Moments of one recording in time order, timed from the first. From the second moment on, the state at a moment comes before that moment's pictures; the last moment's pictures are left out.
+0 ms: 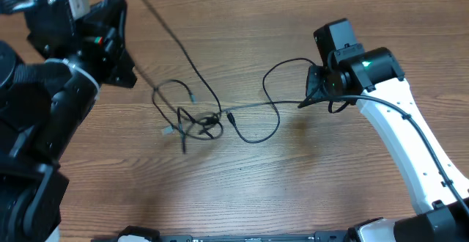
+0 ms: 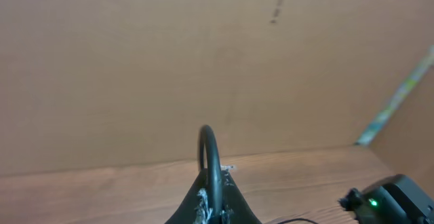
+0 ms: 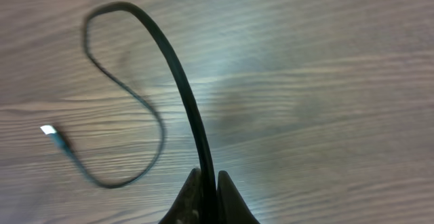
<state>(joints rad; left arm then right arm) -0.19 1.22 2.04 -0.96 0.08 -0.19 0.32 1.58 1.48 -1.17 0.15 0.44</state>
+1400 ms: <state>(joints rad) -0.18 1.51 2.04 -1.17 -0.27 -0.18 -0.04 1.58 1.24 -1.05 0.06 0.54</state>
